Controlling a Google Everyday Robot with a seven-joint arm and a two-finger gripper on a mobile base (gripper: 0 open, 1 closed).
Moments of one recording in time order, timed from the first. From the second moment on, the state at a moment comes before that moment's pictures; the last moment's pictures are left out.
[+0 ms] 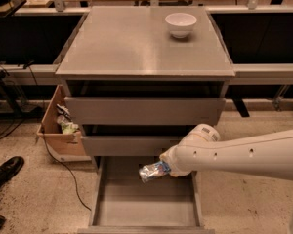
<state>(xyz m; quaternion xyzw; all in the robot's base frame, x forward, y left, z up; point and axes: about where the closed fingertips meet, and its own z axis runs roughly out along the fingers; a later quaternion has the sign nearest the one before) 0.538 -0.098 0.527 -0.87 0.46 -0.11 0.15</state>
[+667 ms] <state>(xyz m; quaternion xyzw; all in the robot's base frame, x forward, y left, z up) 0.532 -0.153 0.648 -0.85 0.48 -0.13 0.17</state>
